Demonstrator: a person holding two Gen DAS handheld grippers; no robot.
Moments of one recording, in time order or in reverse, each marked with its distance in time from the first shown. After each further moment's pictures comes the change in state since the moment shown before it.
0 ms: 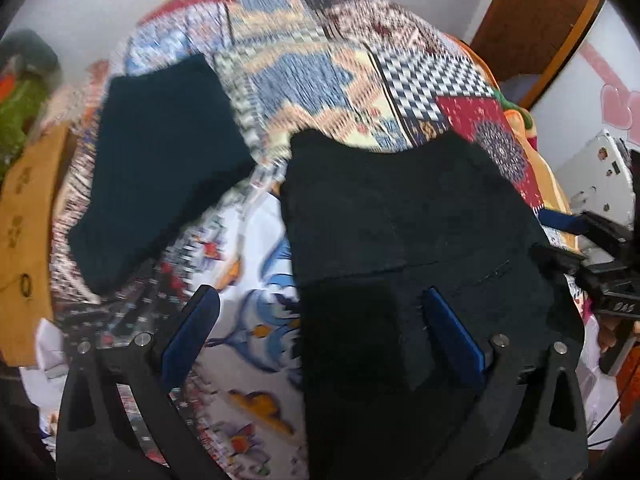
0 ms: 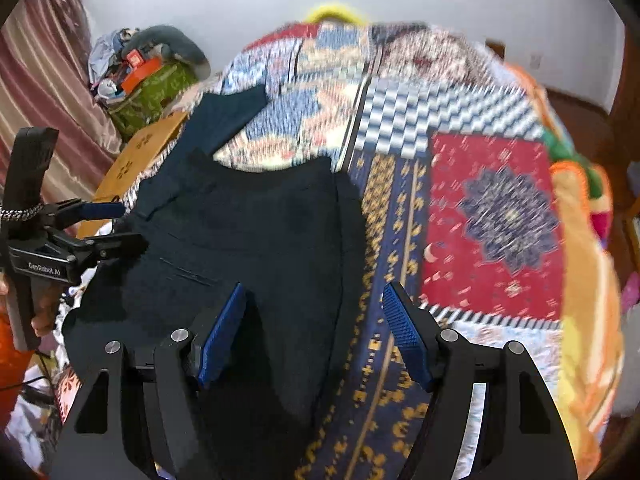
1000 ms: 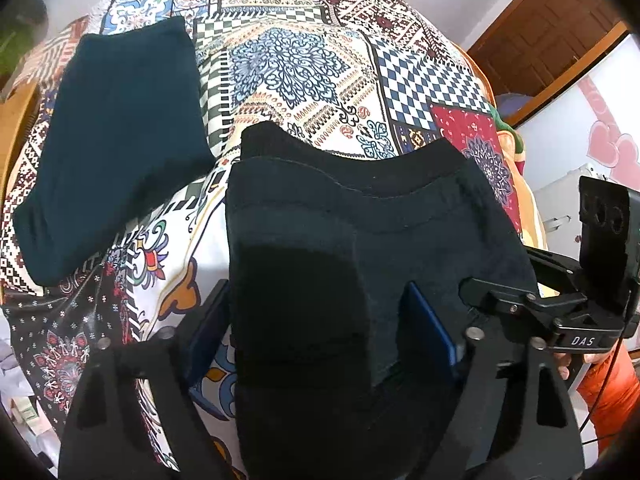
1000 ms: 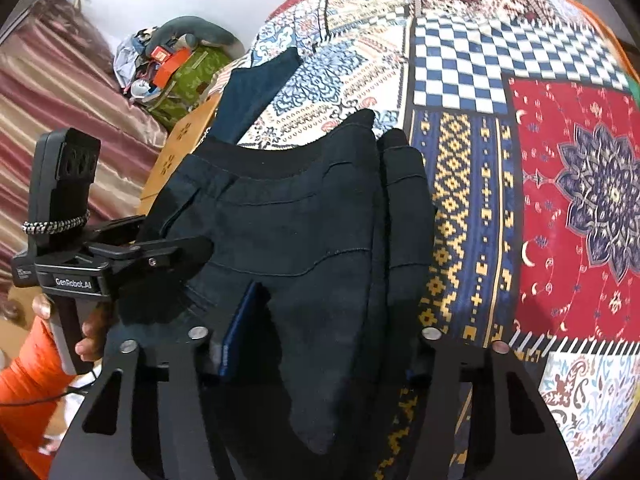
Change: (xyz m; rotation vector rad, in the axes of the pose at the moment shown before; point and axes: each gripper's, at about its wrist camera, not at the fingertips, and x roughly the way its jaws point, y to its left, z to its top) left arm 0.025 0.005 0.021 -0.107 0.036 -0.124; right arm 0.043 -0.003 0.018 0.066 0.109 0.261
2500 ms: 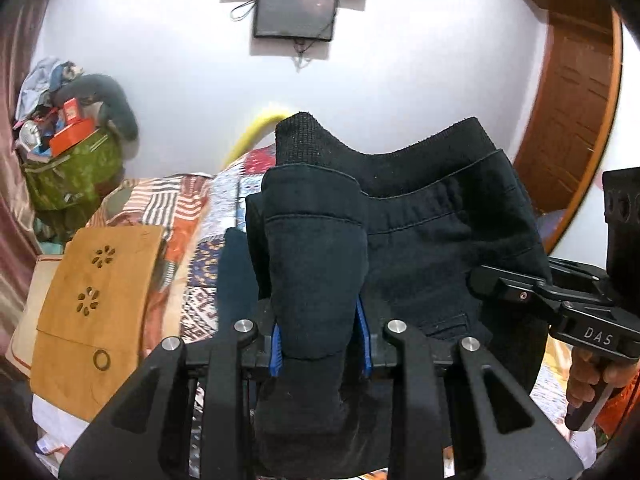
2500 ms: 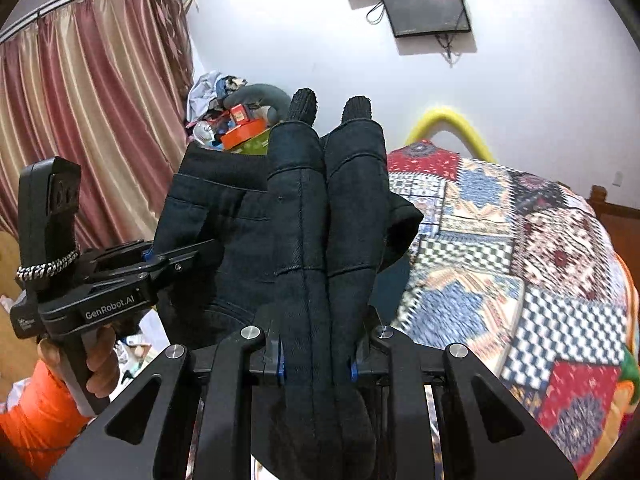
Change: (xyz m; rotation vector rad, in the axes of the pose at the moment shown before) left arm -0.202 0.087 0.034 -0.011 -0.595 0.220; right arm -0.015 0.151 0.147 -0.363 -0.355 -0.018
